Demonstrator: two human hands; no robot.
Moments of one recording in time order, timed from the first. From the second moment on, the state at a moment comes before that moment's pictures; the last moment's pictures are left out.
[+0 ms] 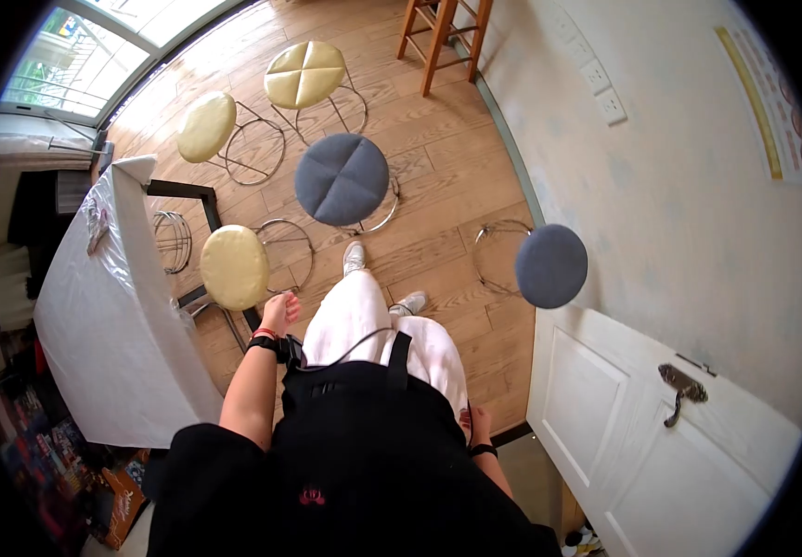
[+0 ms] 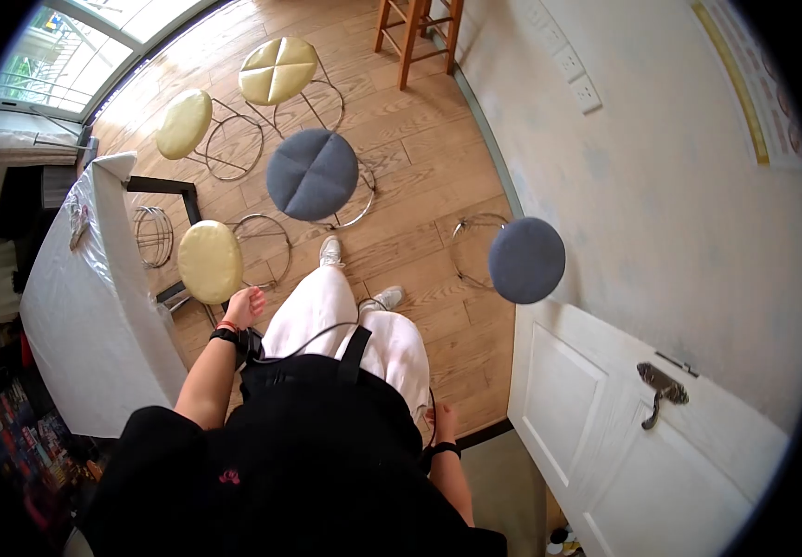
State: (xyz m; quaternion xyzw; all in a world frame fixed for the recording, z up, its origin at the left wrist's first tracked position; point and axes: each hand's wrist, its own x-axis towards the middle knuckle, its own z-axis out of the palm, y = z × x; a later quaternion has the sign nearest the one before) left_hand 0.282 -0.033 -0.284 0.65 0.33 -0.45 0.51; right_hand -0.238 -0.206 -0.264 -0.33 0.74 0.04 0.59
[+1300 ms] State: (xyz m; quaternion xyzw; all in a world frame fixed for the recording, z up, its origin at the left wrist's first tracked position) left_hand 0.389 -0.576 -0.513 0.72 0.07 -0.50 0.47; right_hand 0.175 -0.744 -0.489 -0.35 0.66 -0.14 0.65
